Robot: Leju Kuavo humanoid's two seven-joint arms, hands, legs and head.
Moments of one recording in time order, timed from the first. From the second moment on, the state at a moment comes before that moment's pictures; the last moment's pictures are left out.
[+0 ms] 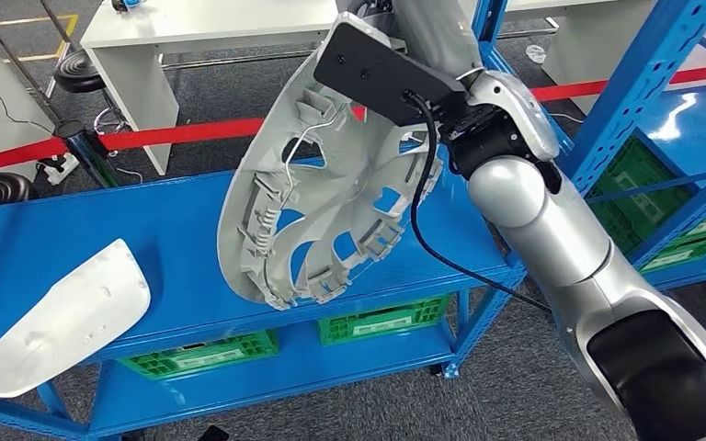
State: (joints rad) left arm -0.12 0.00 -0.19 -0.22 -0.36 0.03 0.02; right arm -0.96 -0.22 0.60 -1.43 0.56 -0.05 0.16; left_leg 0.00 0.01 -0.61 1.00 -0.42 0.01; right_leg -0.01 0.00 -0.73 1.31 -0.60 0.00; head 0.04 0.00
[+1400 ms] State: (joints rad) left arm -0.14 0.00 -0.19 -0.23 -0.37 0.02 0.05; right arm -0.96 -0.25 0.61 -1.41 0.58 -0.06 0.14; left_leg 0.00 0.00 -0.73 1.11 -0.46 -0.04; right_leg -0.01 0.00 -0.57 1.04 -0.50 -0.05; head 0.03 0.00
